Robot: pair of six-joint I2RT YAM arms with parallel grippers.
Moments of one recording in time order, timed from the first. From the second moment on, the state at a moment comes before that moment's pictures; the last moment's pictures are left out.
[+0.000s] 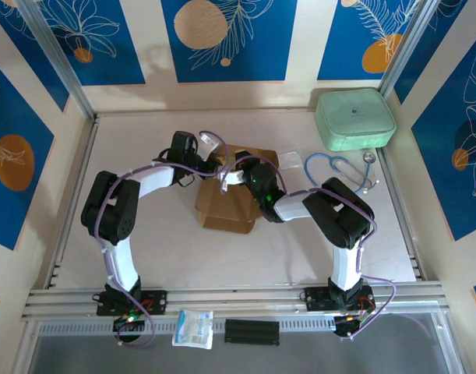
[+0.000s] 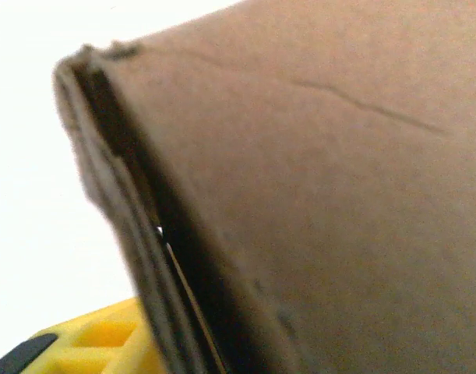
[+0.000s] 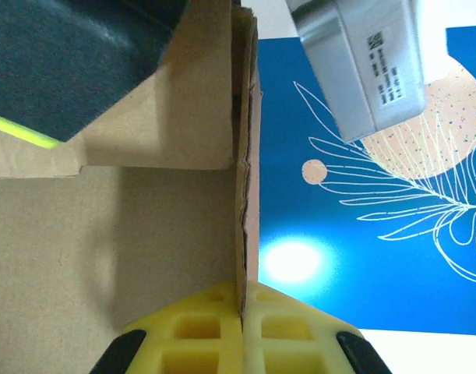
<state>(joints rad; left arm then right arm) -0.38 1.90 1.19 0.01 0.38 0.21 0.70 1.89 0.85 0.96 0.29 -1.49</state>
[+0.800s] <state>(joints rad) -0.44 1.98 1.25 0.04 0.18 0.08 0.69 1.89 0.85 0.96 0.34 -1.49</state>
